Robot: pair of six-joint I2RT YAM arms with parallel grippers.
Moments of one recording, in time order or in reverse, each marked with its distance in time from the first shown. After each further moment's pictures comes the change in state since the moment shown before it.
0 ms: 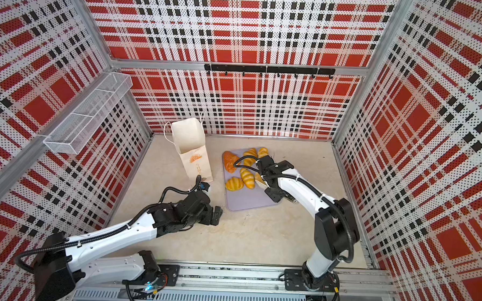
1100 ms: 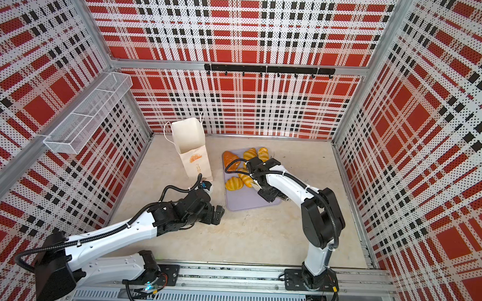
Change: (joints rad) left arm 0.001 -0.007 0.019 0.000 0.024 0.020; right arm 0.069 0.088 0.091 -0.087 -0.004 0.002
